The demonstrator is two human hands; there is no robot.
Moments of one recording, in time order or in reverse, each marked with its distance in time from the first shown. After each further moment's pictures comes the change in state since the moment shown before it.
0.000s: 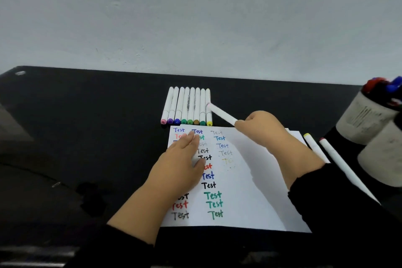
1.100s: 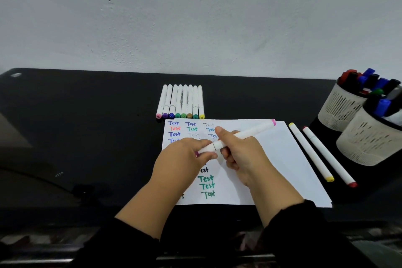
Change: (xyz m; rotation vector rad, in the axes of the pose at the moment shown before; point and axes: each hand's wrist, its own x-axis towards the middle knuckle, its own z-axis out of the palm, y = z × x) left_hand -0.028 0.029 -0.005 -0.129 0.057 -0.023; right_hand -0.079 0.013 0.042 0.975 -0.085 0.077
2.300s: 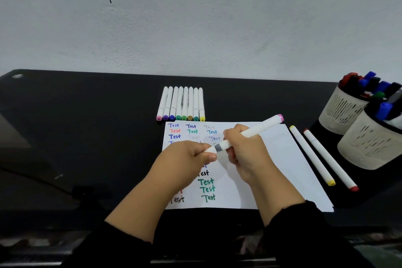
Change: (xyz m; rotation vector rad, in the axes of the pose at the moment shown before) left_hand -0.003 0.002 -0.016 -0.205 -0.154 -0.100; right_hand 0.007 -0.005 -0.002 0.094 0.048 -0.098
